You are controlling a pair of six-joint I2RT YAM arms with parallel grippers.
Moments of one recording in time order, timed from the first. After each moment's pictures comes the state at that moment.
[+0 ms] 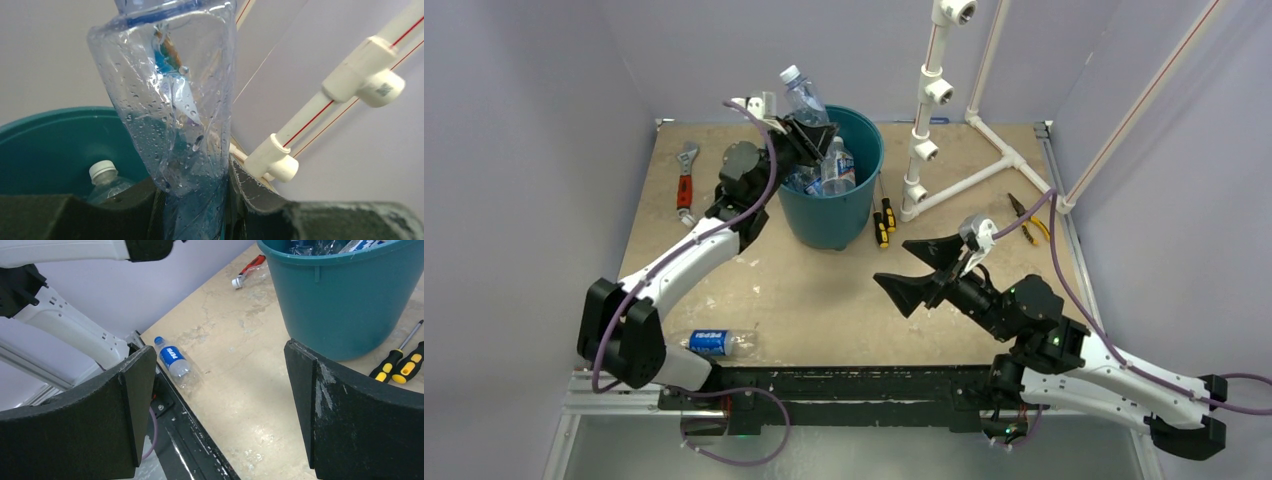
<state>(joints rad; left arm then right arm) -0.47 1.39 1.08 0.54 0.07 -0.55 1.14 0.56 0.68 0.06 0.25 0.29</state>
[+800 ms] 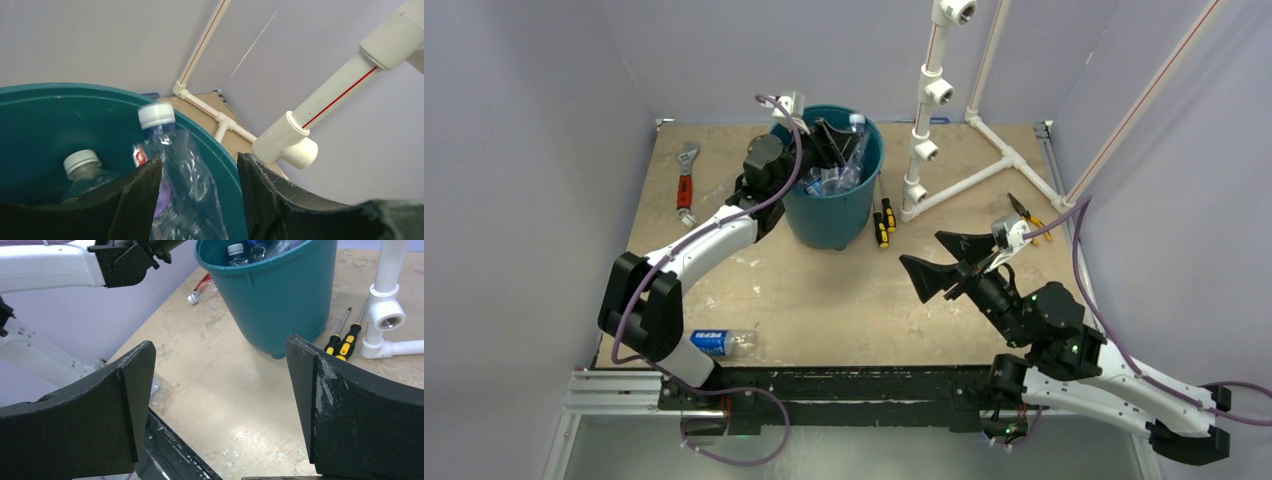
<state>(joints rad) -0.50 1.57 1.16 0.54 0.14 -0.53 1.14 0.46 0.68 -0.01 0.46 0.26</state>
